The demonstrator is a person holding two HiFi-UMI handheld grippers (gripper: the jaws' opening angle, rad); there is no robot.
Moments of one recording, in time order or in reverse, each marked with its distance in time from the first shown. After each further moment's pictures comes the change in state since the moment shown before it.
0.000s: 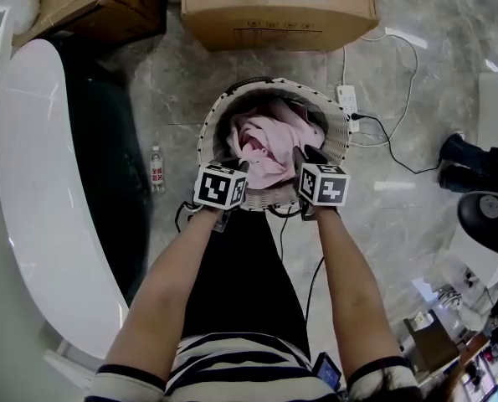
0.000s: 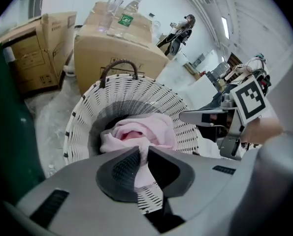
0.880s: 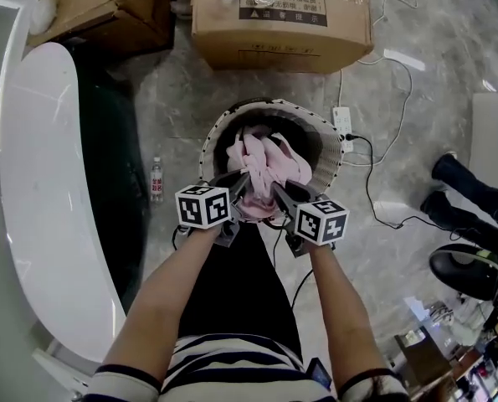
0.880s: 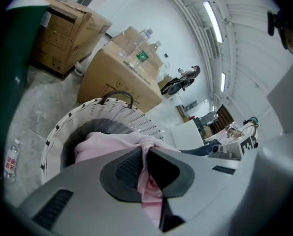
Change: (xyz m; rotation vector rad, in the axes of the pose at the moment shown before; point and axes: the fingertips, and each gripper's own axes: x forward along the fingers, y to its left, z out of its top) left arm -0.049 -0.028 0.044 -0.305 -0.366 -0.246; right arm -0.062 0.083 -0.002 0.064 -0.032 0.374
